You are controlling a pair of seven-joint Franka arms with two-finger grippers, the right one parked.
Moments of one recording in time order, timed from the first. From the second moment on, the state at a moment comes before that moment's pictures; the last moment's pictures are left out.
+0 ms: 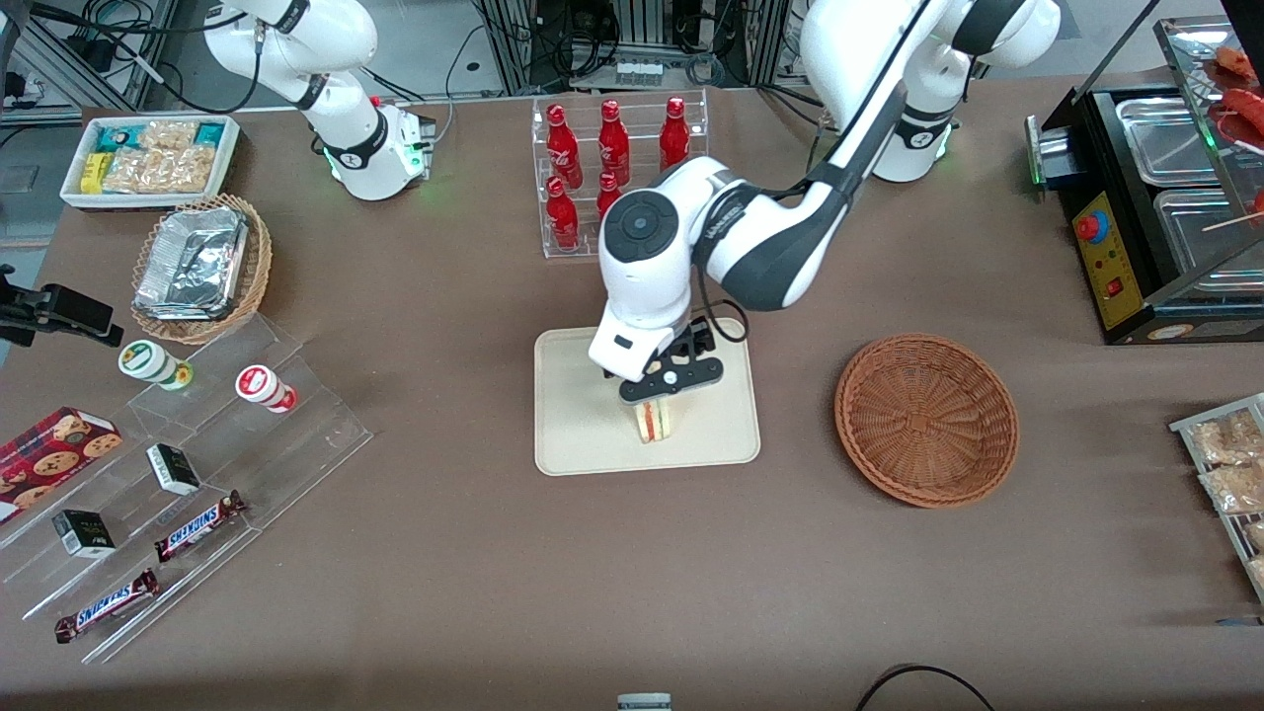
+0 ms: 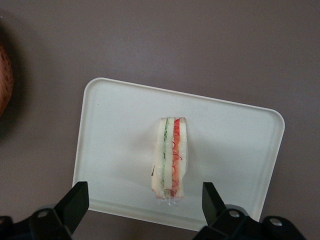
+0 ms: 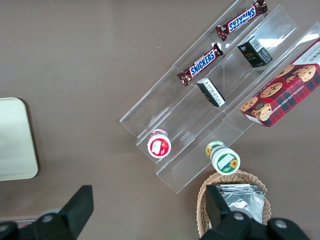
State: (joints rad) arm -0.67 0.60 -0.08 -1.28 0.10 1.86 -1.01
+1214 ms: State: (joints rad) arm -0.16 0.20 -0.07 -1.65 0.06 1.76 -0.15
